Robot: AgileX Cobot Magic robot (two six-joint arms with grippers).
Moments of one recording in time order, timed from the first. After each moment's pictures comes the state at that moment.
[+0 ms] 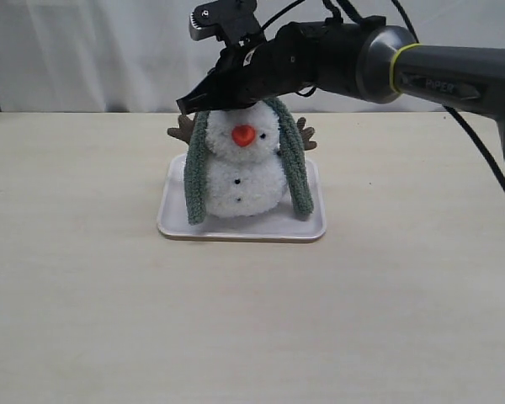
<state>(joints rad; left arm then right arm) -0.05 0.00 0.00 0.02 0.31 0.03 0.52 2.17 -1.80 0.14 0.33 -0.23</state>
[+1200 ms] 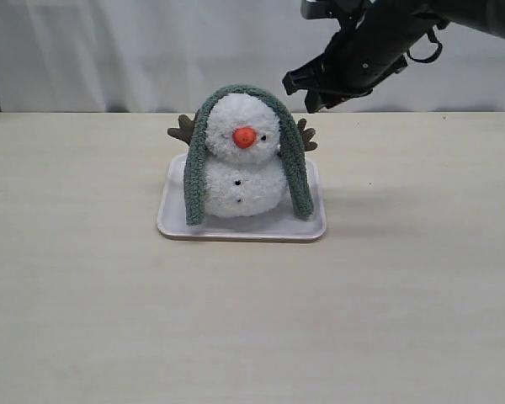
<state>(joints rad) -0.05 0.00 0.00 0.02 0.31 0.03 0.28 2.01 -1.79 0.14 0.87 -0.15</state>
